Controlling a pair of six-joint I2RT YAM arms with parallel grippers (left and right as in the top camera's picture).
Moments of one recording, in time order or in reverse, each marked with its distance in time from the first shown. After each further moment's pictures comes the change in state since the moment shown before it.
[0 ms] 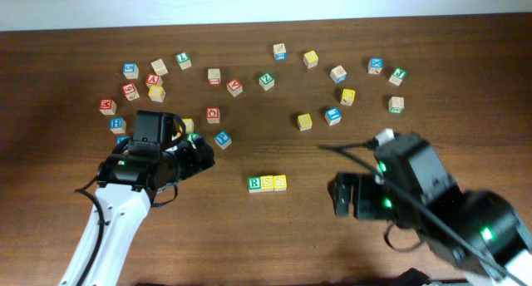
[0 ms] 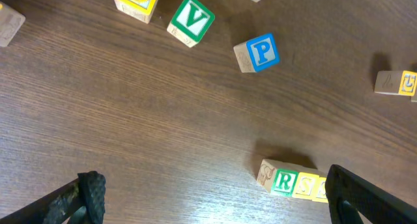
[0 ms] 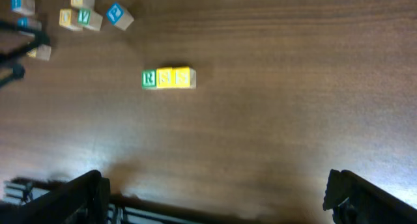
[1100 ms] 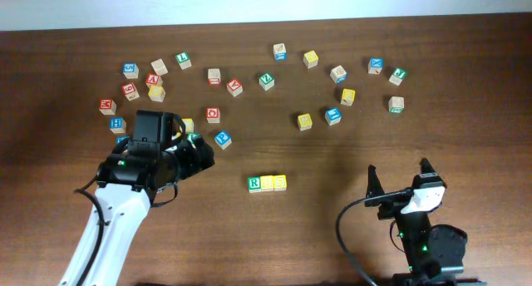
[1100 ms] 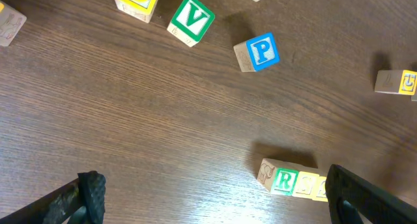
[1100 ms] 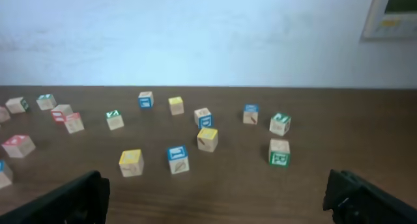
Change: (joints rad) left arm 0.000 -0.002 0.002 0.000 -0.003 0.000; right arm -0.552 -0.930 -1.207 1.230 -0.070 -0.581
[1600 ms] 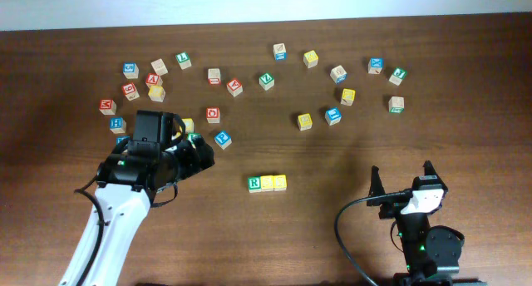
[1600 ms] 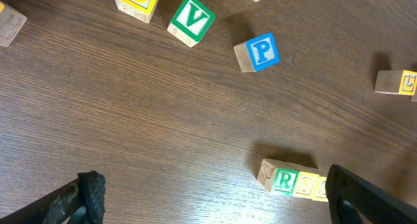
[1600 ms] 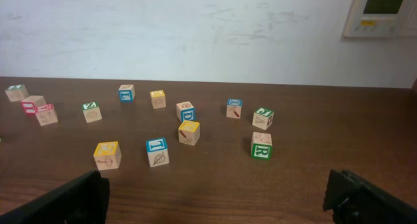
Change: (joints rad) left arm 0.000 0.000 0.000 0.000 0.000 0.000; right arm -0.042 -0.050 -0.077 0.029 0.013 -0.026
